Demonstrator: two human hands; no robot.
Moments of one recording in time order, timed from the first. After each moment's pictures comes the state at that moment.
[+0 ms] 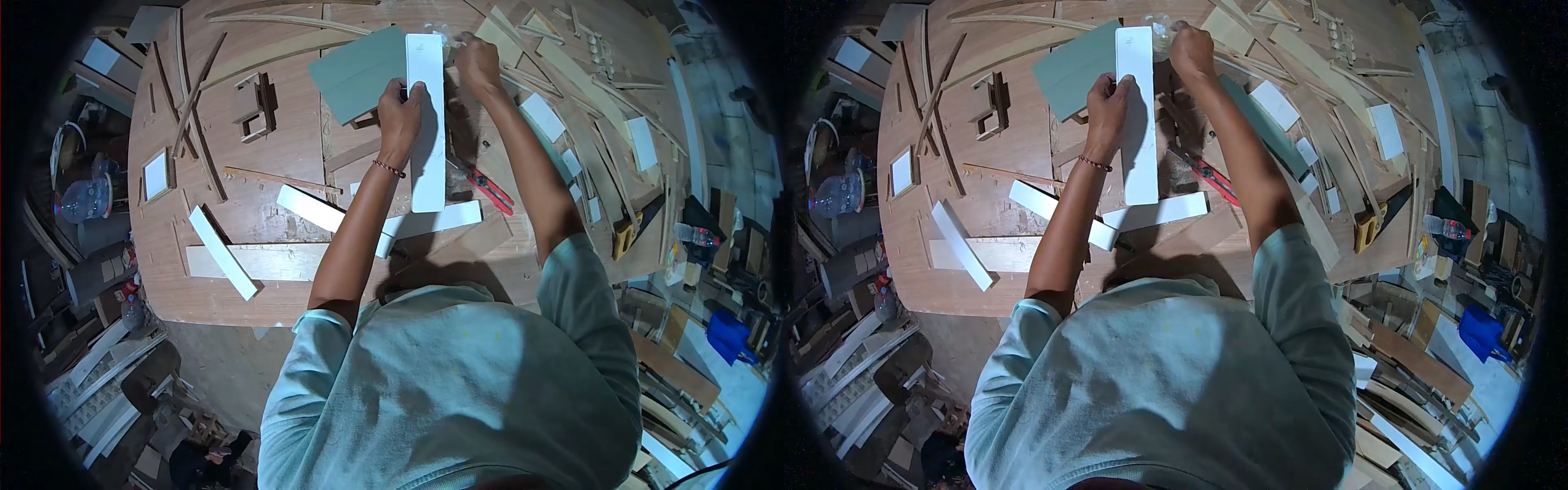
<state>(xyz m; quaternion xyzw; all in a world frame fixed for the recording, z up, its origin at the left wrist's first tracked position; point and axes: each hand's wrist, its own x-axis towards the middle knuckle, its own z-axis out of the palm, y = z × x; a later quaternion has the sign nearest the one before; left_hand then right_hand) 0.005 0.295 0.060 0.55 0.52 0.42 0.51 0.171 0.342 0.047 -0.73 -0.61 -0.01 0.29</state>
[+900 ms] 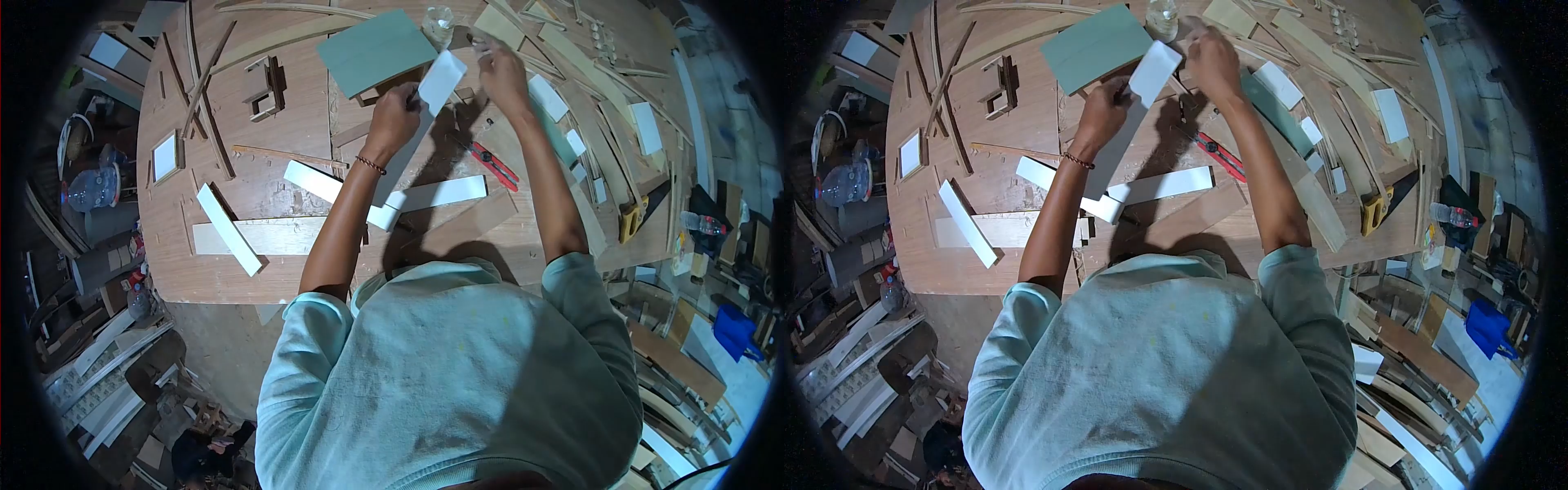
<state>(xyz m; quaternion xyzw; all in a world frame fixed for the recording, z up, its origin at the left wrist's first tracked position) -0.036 0.262 0.070 0.75 0.43 0.32 0.40 0.148 0.251 0.101 -0.72 -0.59 0.08 0.35</state>
